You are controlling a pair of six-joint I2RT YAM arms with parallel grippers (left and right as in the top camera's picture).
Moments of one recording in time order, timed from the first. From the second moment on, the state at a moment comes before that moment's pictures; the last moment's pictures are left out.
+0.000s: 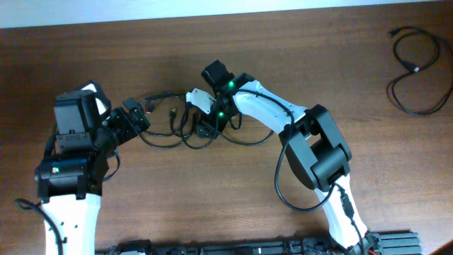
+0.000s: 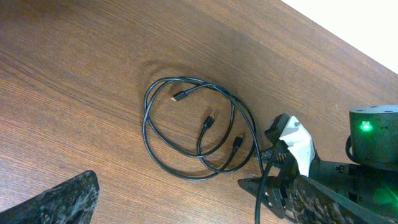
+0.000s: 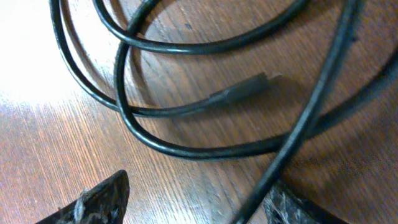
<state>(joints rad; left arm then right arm) 0.05 1.10 1.17 -0.90 0.04 -0.42 0.60 2.28 1.72 -0.74 -0.46 -0.39</state>
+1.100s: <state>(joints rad) 0.05 1.10 1.17 -0.90 0.04 -0.42 0.41 1.82 1.89 -0.96 -0.65 -0.40</state>
